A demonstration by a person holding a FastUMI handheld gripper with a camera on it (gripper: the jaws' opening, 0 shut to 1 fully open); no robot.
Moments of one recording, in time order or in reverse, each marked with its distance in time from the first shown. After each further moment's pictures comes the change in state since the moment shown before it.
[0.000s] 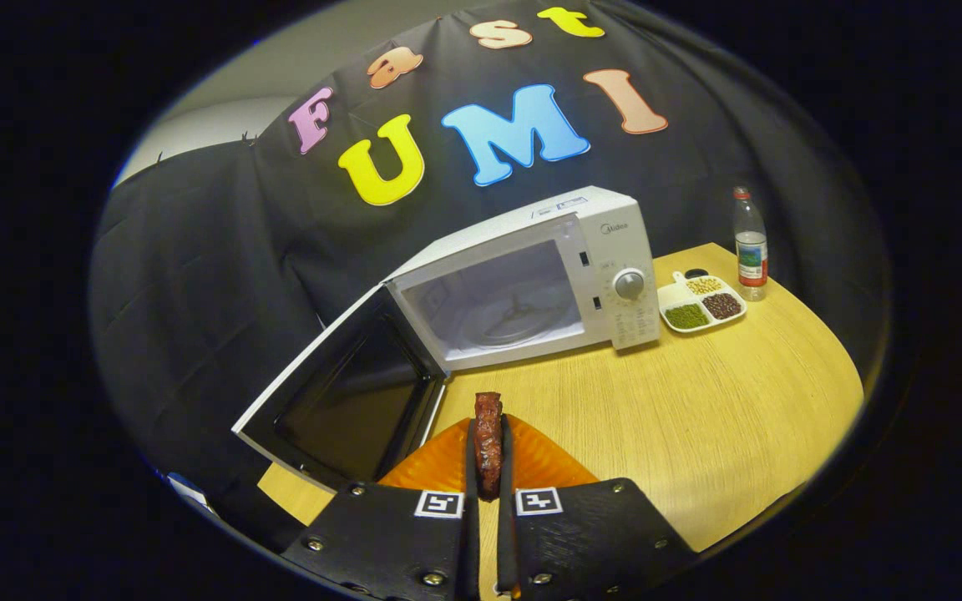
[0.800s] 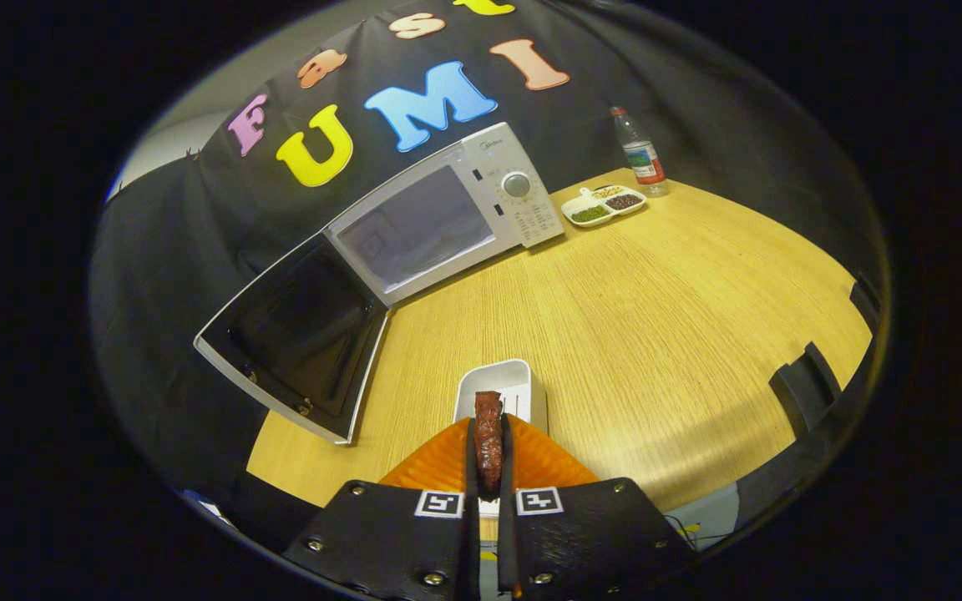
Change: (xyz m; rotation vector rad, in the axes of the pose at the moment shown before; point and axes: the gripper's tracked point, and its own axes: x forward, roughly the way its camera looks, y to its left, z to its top) arm -0.086 -0.056 -0.137 0.137 0.120 -0.146
